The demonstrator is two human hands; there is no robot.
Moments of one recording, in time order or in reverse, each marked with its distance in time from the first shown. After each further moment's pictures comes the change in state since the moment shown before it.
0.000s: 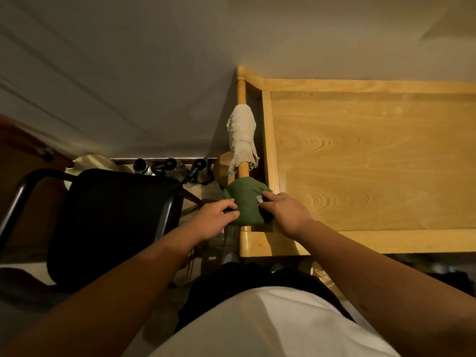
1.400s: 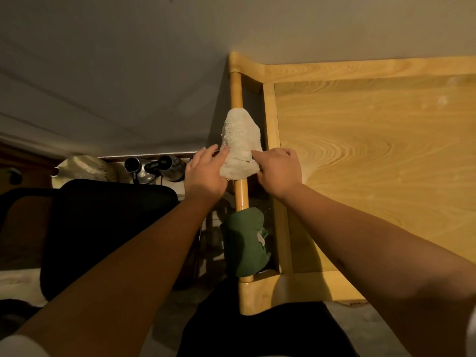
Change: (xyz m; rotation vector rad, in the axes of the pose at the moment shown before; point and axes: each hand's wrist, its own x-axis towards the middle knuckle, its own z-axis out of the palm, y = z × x) left_hand 0.161 0.024 -0.065 0.558 0.526 0.083; right_hand 0.159 0.057 -0.043 0.054 0.389 0.145
